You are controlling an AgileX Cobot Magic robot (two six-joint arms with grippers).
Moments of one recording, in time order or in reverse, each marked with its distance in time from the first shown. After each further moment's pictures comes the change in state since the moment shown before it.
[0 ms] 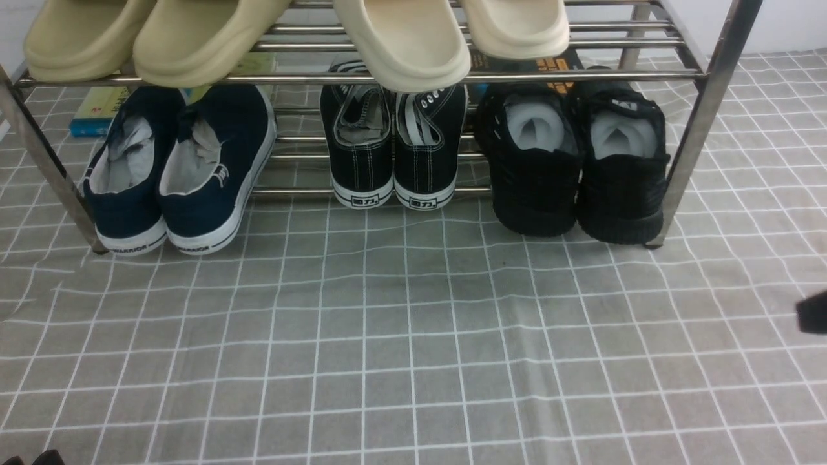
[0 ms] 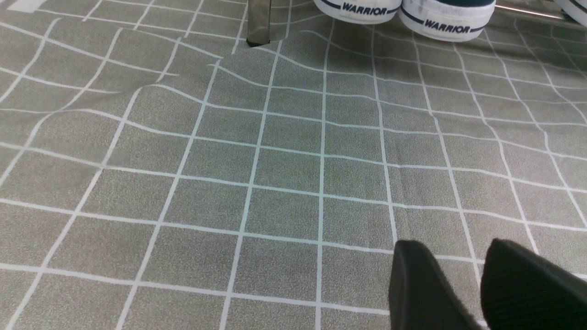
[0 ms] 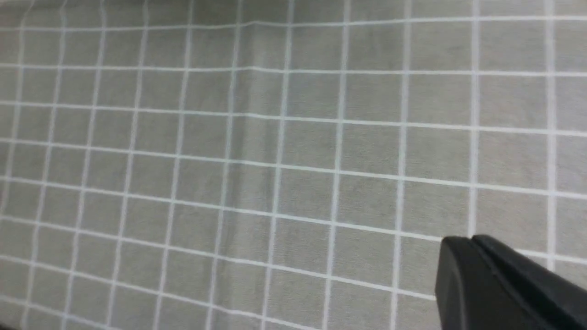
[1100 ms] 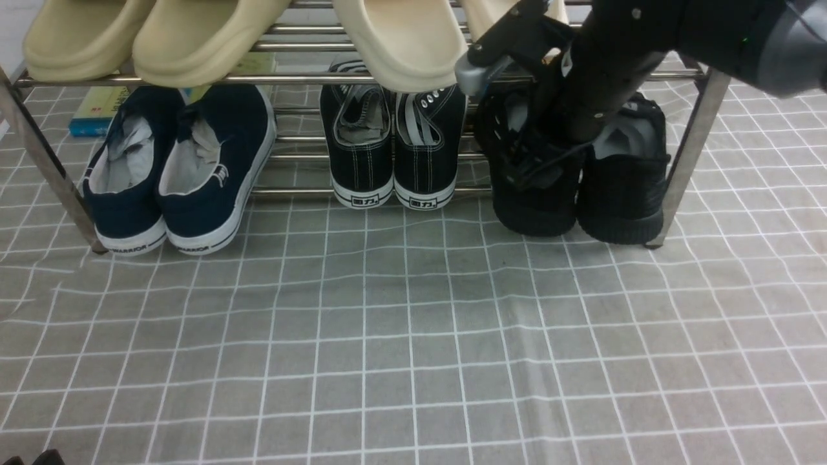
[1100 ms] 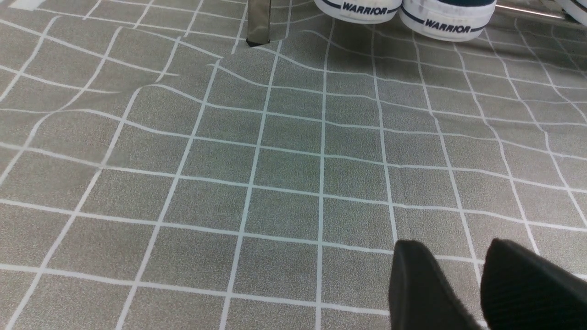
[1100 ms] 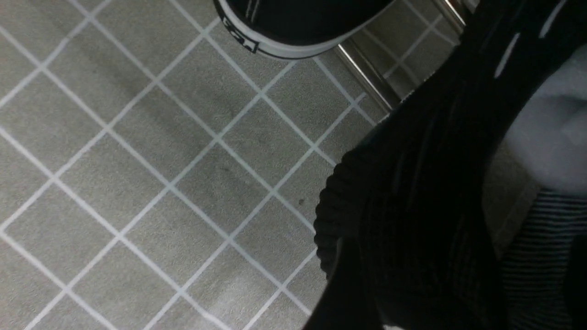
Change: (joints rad) right arm 0.516 0.879 -0.946 -0.619 0.008 0.048; left arm 0.000 0.000 0.000 0.000 0.000 0.000
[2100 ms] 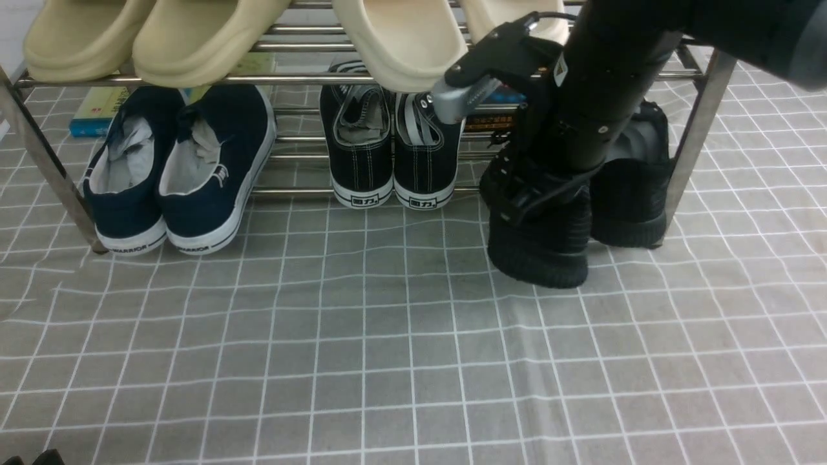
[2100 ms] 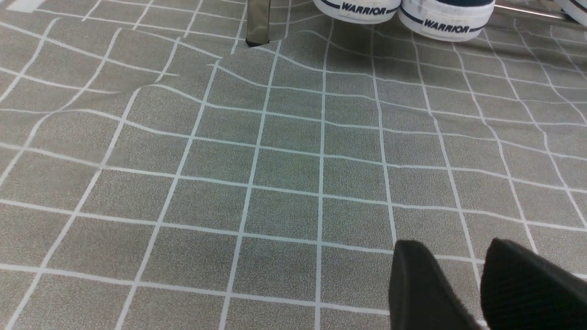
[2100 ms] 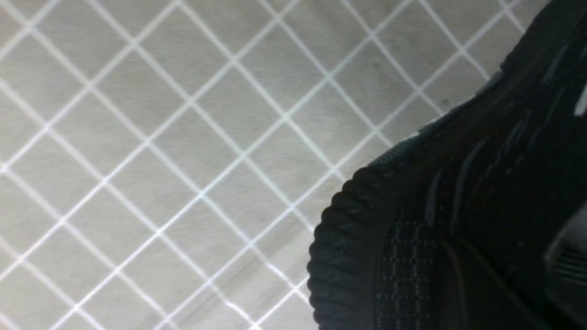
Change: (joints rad) right arm 0.101 -0.114 0.004 0.125 0.282 0.000; left arm 0.000 0.000 0.000 0.001 0.000 0.000
